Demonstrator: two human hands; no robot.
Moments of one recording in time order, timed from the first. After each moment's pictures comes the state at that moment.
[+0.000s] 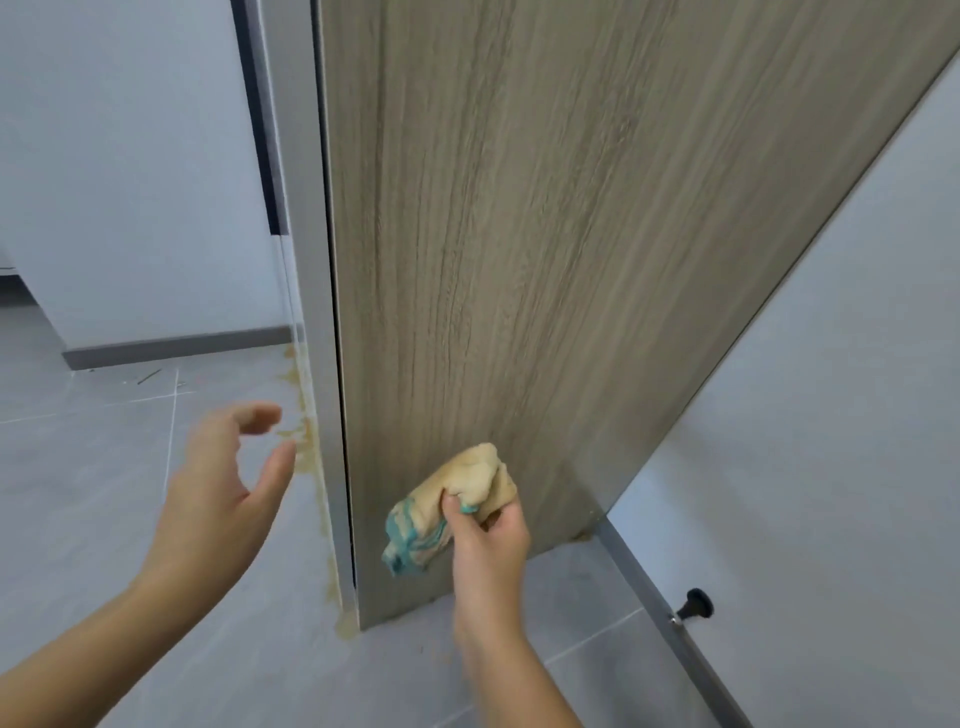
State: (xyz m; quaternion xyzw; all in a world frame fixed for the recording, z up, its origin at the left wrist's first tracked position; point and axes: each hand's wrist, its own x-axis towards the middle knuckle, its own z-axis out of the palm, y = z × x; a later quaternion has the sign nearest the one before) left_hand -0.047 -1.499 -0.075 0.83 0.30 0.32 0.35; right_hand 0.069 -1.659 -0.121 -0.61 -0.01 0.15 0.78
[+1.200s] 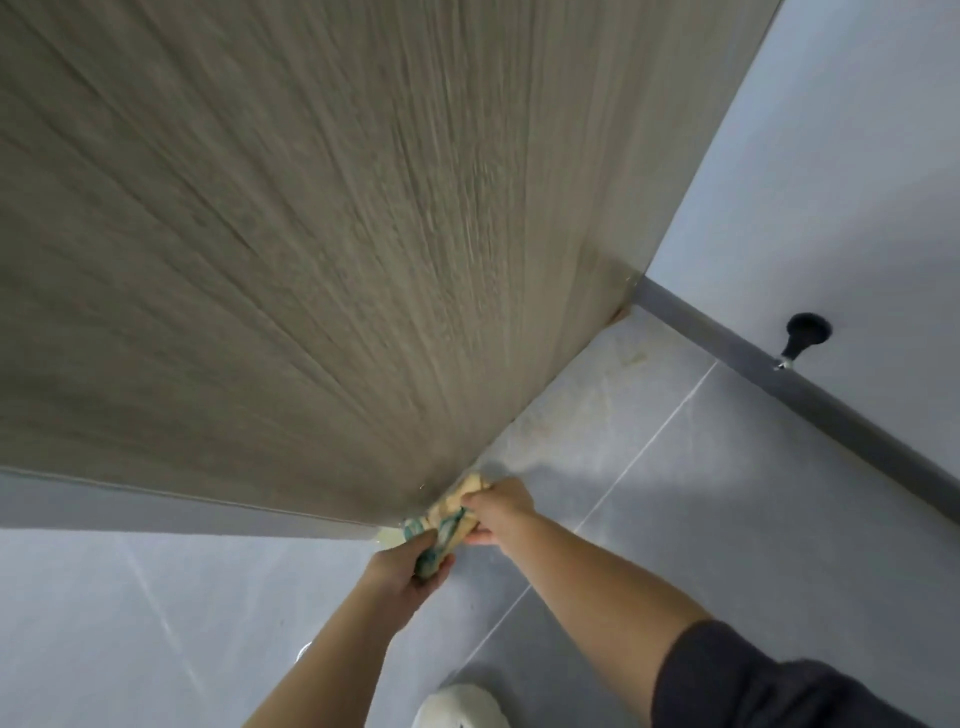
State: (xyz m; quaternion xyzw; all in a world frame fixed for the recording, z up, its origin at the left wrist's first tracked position) left_hand 0.026 -1.533 -0.427 0.32 0.60 -0.15 0.72; right_hand 0.116 -1.634 -0.437 -0.65 0.31 0.46 0.51
